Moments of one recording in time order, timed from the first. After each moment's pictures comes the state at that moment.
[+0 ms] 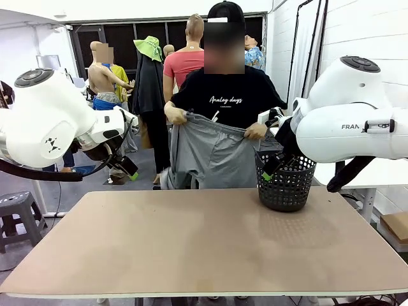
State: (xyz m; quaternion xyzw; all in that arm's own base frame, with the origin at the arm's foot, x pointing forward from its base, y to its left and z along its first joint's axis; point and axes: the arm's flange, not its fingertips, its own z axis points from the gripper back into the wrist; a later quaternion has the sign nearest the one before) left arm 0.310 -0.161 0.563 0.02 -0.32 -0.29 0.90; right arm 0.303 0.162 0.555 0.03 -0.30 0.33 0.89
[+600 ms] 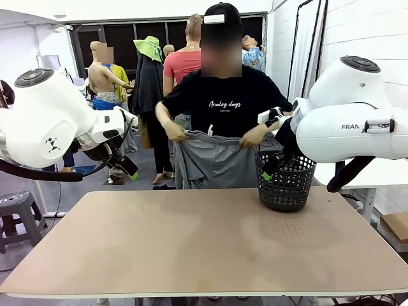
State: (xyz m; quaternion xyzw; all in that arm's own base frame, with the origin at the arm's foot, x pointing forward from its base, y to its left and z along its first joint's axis) left arm 0.310 -0.161 0.563 0.02 -0.32 -0.29 0.90; right arm 0.303 0.162 0.555 0.03 -0.30 0.33 0.89
